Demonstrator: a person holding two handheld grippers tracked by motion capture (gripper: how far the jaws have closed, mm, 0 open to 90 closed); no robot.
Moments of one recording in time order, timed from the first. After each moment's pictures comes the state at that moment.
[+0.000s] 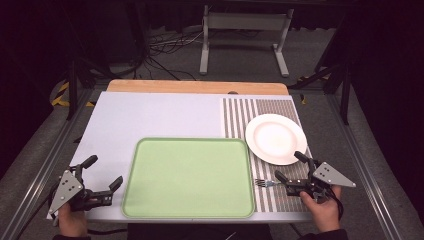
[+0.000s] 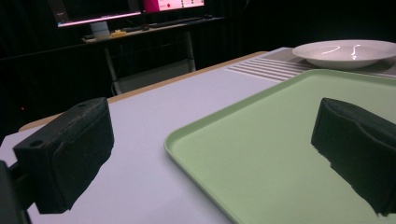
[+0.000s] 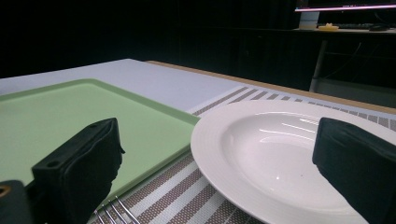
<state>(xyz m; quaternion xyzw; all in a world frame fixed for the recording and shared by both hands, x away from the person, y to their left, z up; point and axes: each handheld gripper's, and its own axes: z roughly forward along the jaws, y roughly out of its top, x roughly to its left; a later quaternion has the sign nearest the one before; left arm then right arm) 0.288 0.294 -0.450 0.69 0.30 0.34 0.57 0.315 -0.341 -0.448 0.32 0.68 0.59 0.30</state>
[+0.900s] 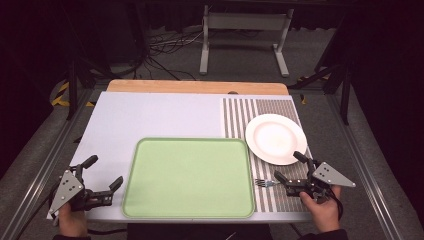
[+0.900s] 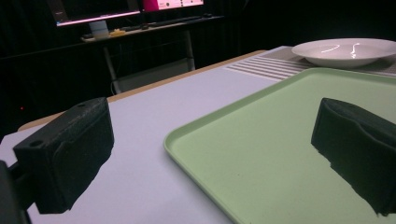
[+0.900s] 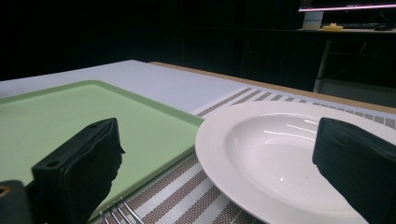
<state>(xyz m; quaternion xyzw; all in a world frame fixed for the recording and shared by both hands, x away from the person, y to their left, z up) 0.289 0.293 -0.450 0.69 0.30 0.34 0.57 0.315 -0.340 -0.448 0.32 0.68 0.59 0.29</state>
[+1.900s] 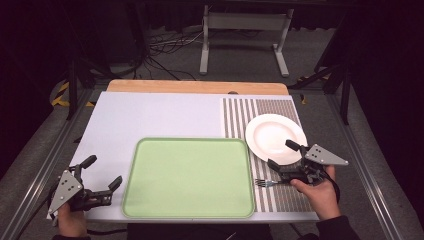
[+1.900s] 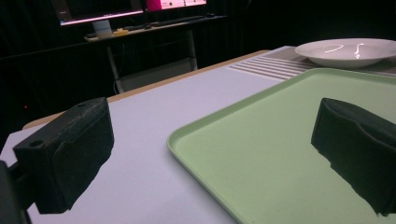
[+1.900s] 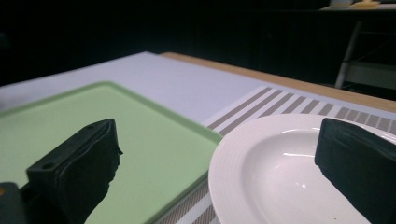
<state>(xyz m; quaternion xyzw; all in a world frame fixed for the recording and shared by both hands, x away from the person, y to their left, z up) 0.288 0.295 -0.449 0.69 0.30 0.34 0.57 0.346 -0.320 -0.412 0.31 0.72 0.57 0.24</state>
